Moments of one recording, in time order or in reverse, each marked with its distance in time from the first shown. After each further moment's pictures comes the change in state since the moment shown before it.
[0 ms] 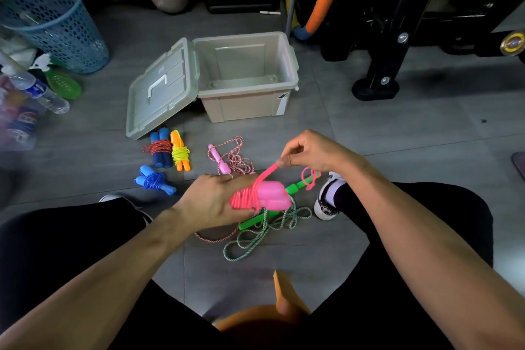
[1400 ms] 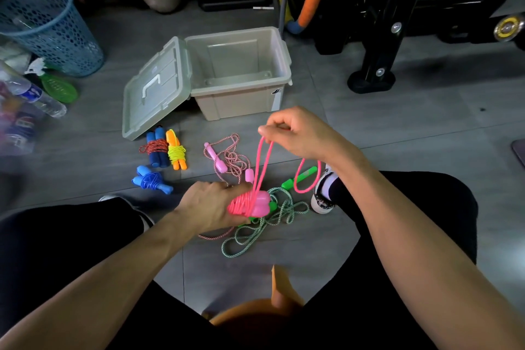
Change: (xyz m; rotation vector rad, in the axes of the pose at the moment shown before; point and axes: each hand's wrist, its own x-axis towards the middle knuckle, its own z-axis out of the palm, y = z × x) left_hand -0.004 0.004 0.024 0.364 -0.125 -0.030; right_hand -0.023 -0.049 -0.007 -0.017 0.195 -0.131
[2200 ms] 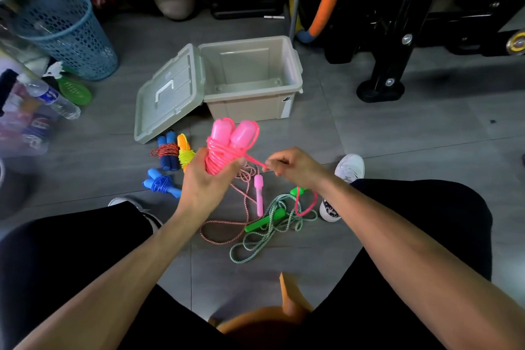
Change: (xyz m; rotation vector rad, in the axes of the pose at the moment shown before) left_hand 0.012 0.003 -0.060 -1.109 0.396 -0.826; right_hand 0.017 0.059 0.066 0.106 -0.108 0.104
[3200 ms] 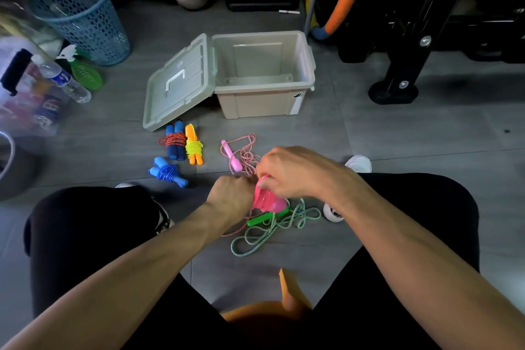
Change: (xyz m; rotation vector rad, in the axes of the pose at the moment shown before) left_hand -0.004 -0.028 0.031 1.510 -0.572 0.430; right_hand -0.022 -0.088 0.001 -0.830 -0.282 -0.211
